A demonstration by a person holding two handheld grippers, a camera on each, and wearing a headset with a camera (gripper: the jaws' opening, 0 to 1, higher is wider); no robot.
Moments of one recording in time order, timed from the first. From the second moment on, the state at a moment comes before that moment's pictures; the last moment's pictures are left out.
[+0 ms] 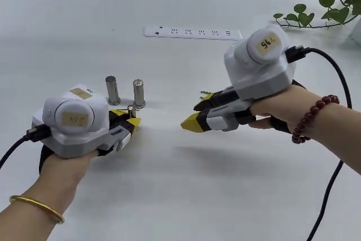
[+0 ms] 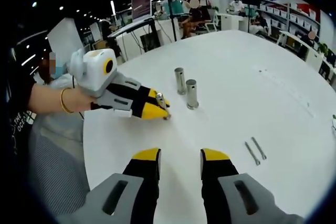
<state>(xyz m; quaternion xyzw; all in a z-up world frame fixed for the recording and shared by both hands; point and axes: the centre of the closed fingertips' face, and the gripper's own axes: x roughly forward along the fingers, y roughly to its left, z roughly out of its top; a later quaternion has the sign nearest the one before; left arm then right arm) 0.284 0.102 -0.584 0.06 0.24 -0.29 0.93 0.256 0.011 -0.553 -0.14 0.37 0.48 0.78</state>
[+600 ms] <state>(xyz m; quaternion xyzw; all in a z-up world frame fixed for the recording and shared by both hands) 0.278 0.107 -0.589 0.07 0.24 -0.29 0.92 0.260 0.017 -0.550 -0.13 0.37 0.48 0.78</state>
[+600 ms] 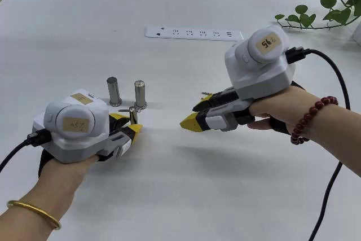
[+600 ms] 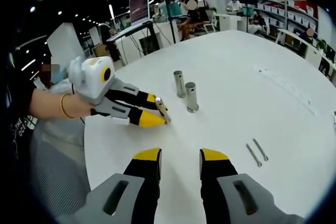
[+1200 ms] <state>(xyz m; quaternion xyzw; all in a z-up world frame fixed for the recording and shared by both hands) 0.273 0.111 -0.571 0.04 0.23 -0.30 0.93 0.272 0.029 -0.538 -0.10 0.34 0.47 0.81</state>
